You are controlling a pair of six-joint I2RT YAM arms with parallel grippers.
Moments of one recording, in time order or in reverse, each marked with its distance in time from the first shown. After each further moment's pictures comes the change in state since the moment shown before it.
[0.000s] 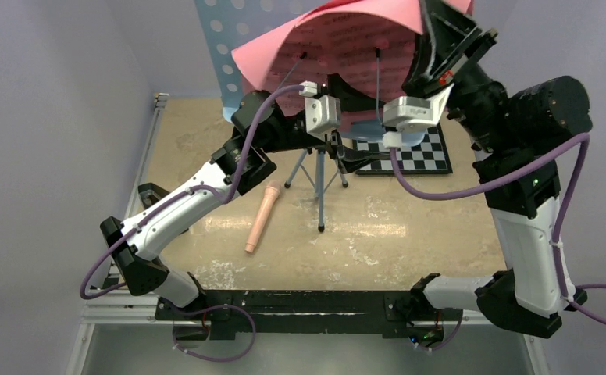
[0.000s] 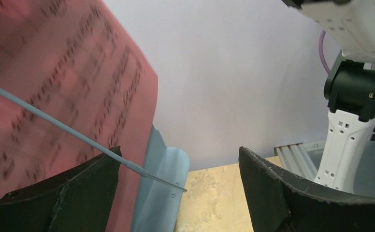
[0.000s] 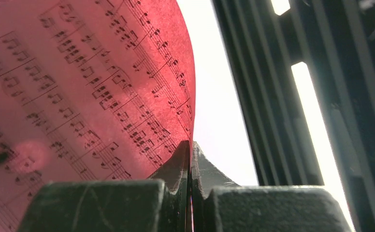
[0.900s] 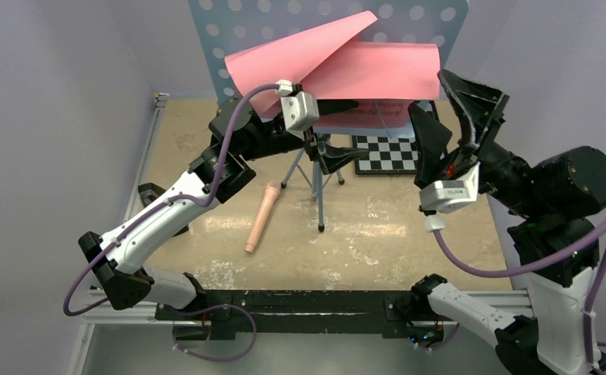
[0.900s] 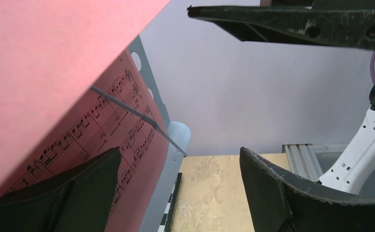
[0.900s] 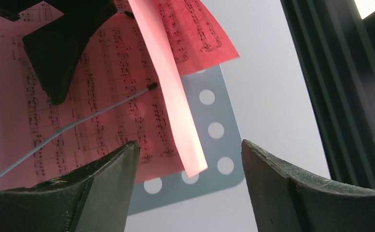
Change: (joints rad) left arm 0.052 -0.129 -0.130 -0.036 -0.079 -0.036; right arm -0.084 -0.288 -0.261 -0.241 -0.166 0.154
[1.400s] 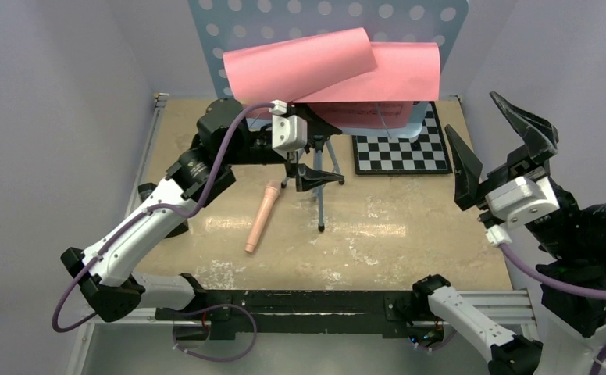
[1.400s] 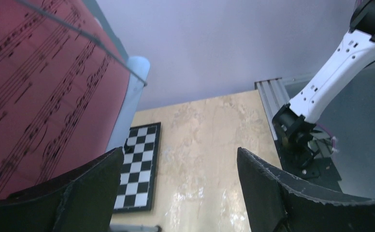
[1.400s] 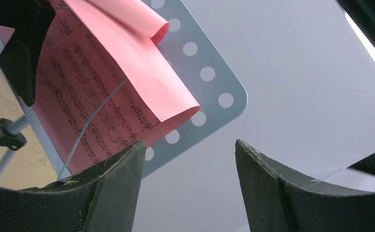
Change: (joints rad) left arm 0.081 -0.111 -0.036 -0.336 0.201 0.172; right arm -0.160 -0.125 0.045 -0.074 0.077 0.579
